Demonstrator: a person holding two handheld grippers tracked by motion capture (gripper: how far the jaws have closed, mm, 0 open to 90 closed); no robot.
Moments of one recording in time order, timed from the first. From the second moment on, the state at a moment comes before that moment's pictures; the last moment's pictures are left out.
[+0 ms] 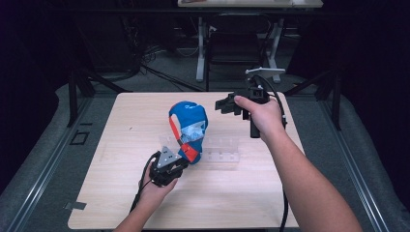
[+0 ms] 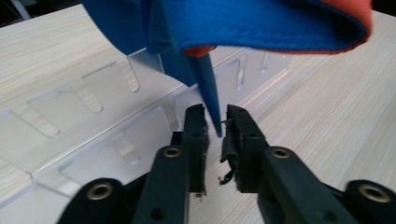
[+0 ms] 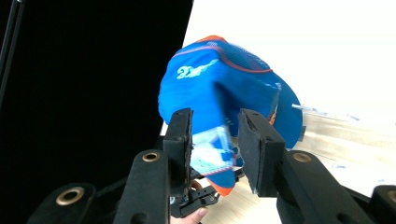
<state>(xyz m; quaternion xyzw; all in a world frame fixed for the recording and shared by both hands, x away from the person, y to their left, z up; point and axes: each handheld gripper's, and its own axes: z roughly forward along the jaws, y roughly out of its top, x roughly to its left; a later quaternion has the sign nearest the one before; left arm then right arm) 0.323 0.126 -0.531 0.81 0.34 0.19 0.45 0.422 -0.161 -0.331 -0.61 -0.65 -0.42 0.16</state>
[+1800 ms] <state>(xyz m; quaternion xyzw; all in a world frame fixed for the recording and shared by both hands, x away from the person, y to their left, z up) 0.298 0.232 -0.562 0.75 0.46 0.16 0.44 0.395 -0.204 -0.368 -0.62 -0.68 -0.39 0.08</state>
